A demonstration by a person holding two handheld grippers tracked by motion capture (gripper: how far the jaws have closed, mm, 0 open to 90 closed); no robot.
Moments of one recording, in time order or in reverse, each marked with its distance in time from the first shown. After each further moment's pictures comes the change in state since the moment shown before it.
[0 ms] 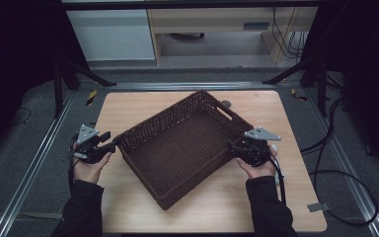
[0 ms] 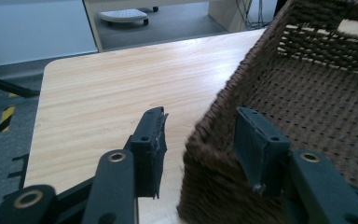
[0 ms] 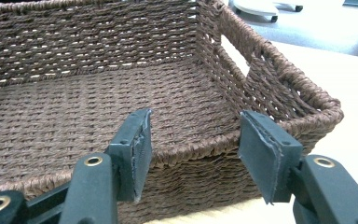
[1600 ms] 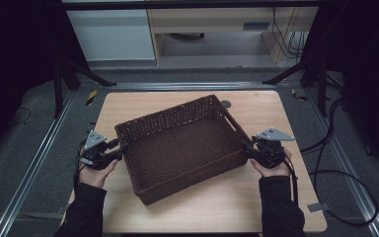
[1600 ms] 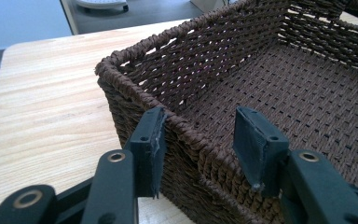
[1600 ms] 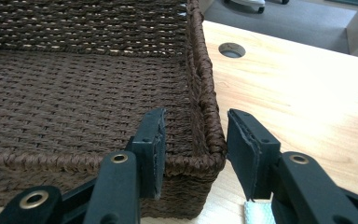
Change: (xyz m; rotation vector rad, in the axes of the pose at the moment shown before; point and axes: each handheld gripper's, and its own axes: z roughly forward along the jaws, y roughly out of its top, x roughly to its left) left arm -0.018 -0.009 0.005 0.053 -0.069 0.008; right arm -0.026 -0.002 -0.023 0.052 -0.049 -0.047
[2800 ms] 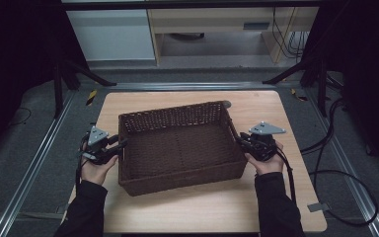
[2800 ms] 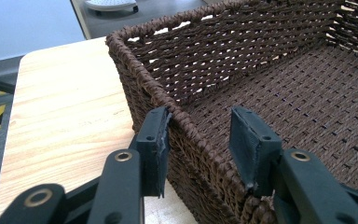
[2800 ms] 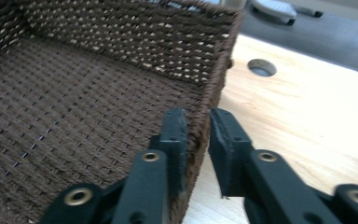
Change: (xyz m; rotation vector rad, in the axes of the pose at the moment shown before) left arm 0.009 0.004 0.015 0.008 0.050 0.048; right arm 0.003 0.013 0.022 -0.016 0.106 -0.074
